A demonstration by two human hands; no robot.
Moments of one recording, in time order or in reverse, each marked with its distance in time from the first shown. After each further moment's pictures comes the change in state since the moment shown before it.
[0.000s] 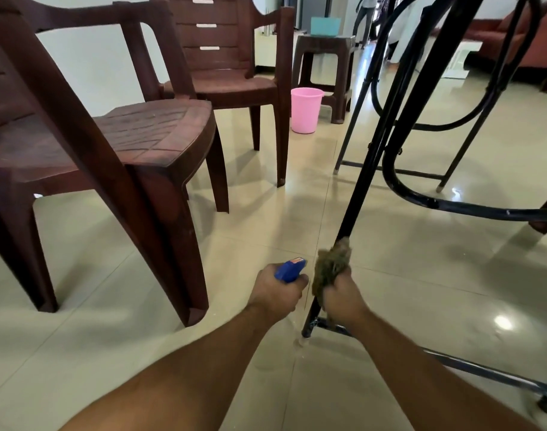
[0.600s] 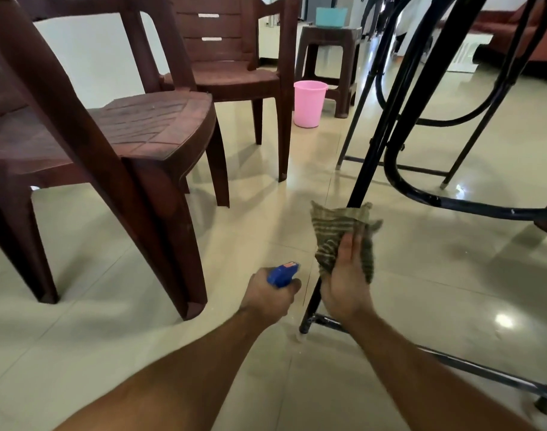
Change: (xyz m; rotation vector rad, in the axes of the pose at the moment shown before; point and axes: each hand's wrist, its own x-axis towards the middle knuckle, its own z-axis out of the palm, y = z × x) left_hand -0.006 -0.009 -0.003 0.047 0.033 -0.031; right_hand -0.005 -0.005 -0.012 -0.357 0.241 -0.363
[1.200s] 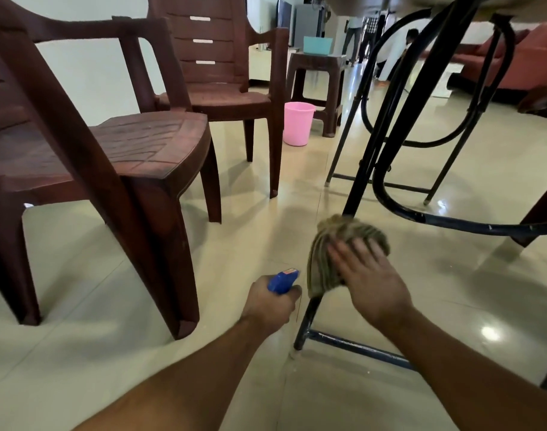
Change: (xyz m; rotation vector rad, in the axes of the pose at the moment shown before) left_hand 0.001 0.018 0.001 -0.119 -0.044 -0.007; right_hand 0.030 0.038 -0.056 -0.959 0.054 -0.620
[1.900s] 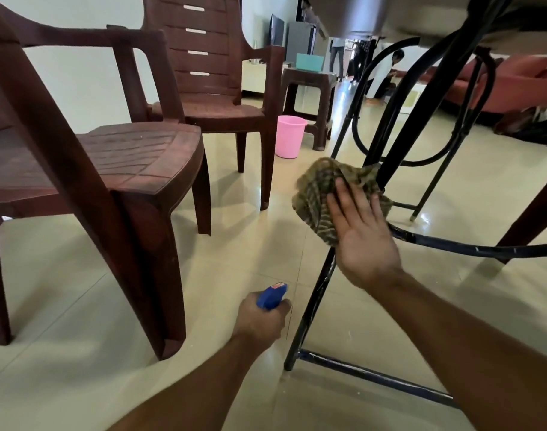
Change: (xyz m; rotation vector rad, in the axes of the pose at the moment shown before) left_hand 0.009 -0.002 -0.002 -0.090 -0.008 0.009; right_hand 0.082 0.034 -0.063 0.009 0.170 0.164
